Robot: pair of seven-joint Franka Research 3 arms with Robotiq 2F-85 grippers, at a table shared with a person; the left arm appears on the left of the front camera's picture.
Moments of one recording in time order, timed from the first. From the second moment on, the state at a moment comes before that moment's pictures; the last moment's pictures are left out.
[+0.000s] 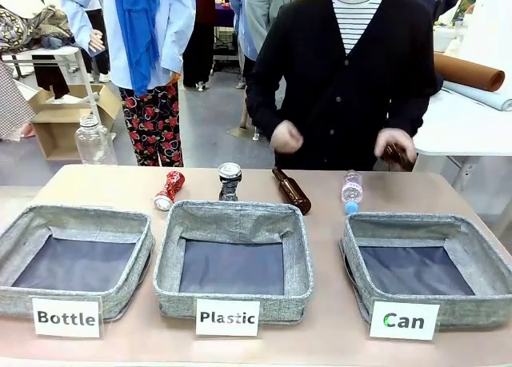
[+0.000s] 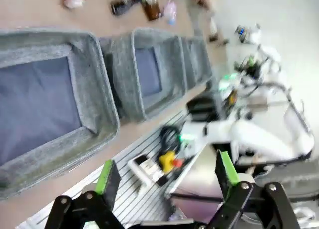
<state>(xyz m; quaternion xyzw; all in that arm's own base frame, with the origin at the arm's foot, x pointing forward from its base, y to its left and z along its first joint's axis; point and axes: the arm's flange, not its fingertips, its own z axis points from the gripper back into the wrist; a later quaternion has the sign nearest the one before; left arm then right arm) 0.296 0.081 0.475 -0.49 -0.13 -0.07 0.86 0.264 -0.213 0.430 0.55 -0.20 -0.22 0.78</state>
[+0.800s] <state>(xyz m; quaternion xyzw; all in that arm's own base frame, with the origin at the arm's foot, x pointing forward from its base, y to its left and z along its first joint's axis) 0.448 -0.118 0.503 -0.27 -0.09 -0.12 0.95 0.265 -0.212 0.429 0.55 -0.19 -0.22 0.78</state>
